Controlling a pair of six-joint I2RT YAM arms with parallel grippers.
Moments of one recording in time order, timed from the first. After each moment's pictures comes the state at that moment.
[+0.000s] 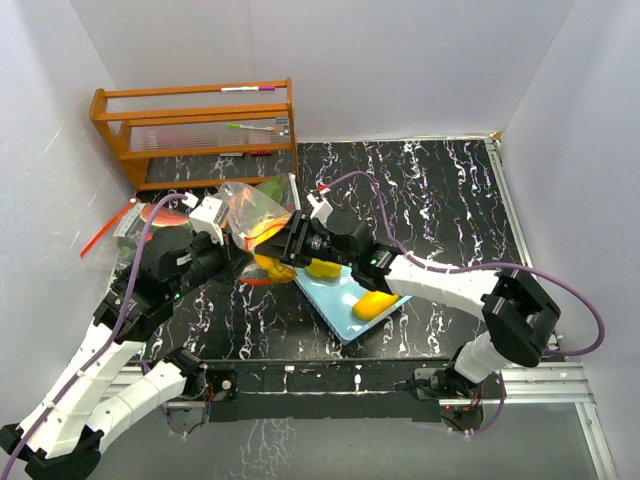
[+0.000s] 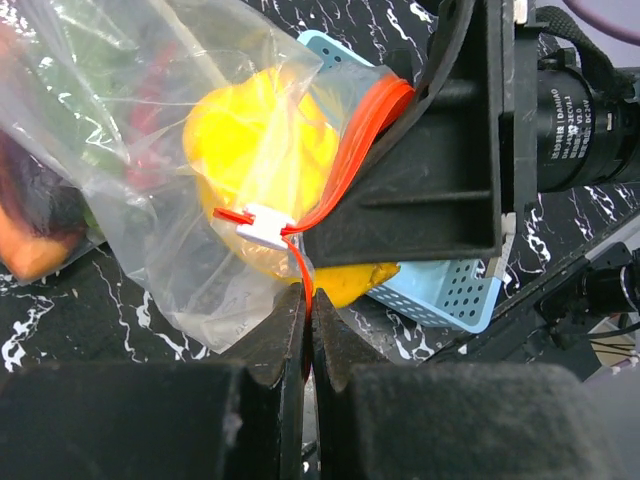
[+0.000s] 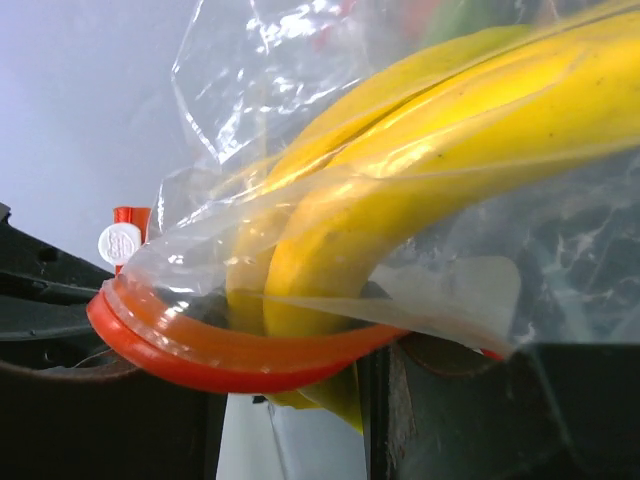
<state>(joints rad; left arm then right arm) -0.60 0.72 0.99 -0.71 0.06 -0.30 0.91 1.52 1.01 0.35 -0.28 1.13</state>
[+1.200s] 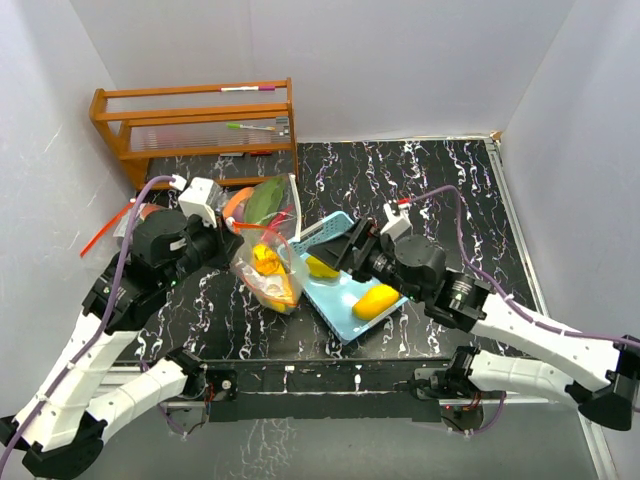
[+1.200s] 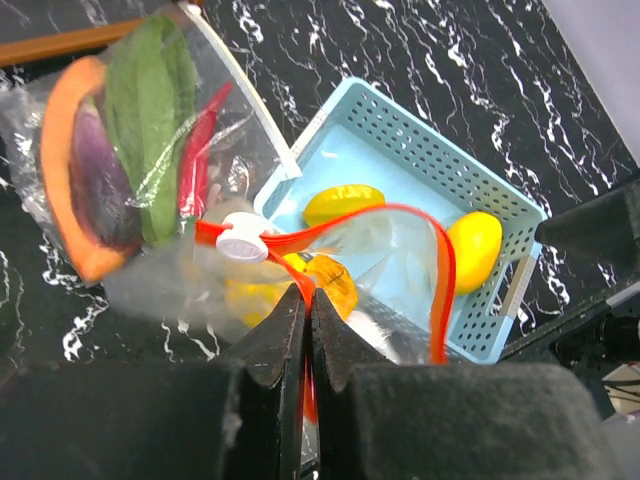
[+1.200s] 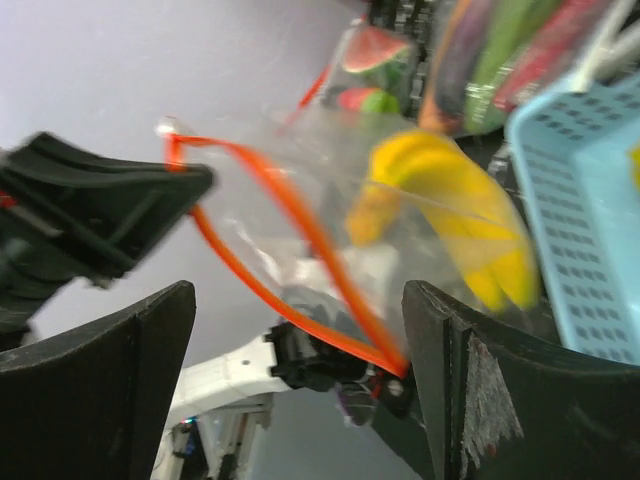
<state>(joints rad) -0.60 0.81 1.17 -0.80 -0.06 -0.30 1.00 0.96 0.88 -0.06 0.14 1.11</state>
